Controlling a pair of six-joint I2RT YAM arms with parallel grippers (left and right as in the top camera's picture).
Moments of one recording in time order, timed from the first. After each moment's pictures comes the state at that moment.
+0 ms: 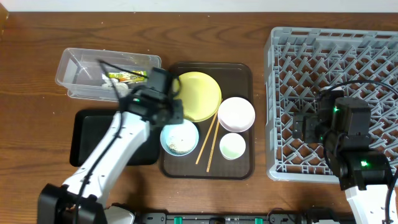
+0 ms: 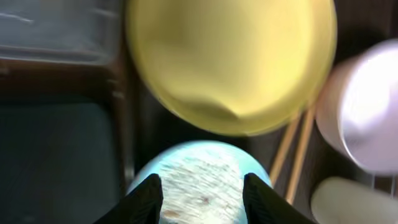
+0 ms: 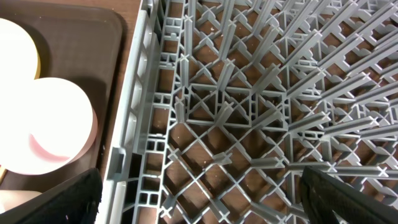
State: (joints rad) left arm -0.40 1.48 1.06 -0.77 0.07 -0.38; right arm 0.05 0.93 0.86 -0.74 0.04 0.00
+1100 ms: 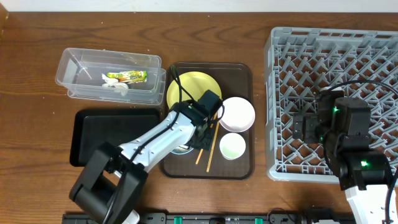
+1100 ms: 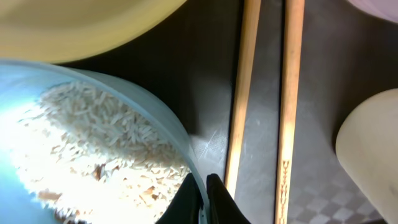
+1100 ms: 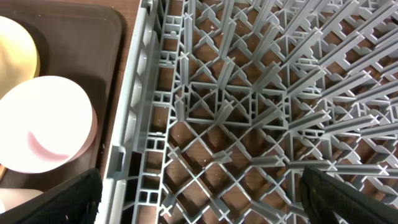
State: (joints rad) left arm -0.66 1.73 1.07 -0.83 0.04 -0.35; right arm 0.05 0.93 0.86 -0.75 0.04 0.00
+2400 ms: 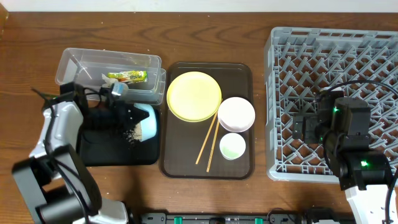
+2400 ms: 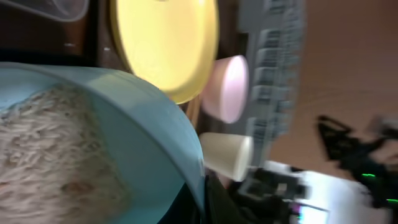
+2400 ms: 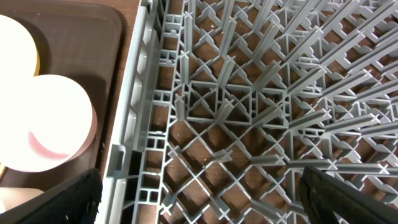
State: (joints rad) left arm 0.38 1.69 1.03 -1.06 1.10 0.22; right arm 0.05 0.93 0.86 -0.75 0.04 0.00
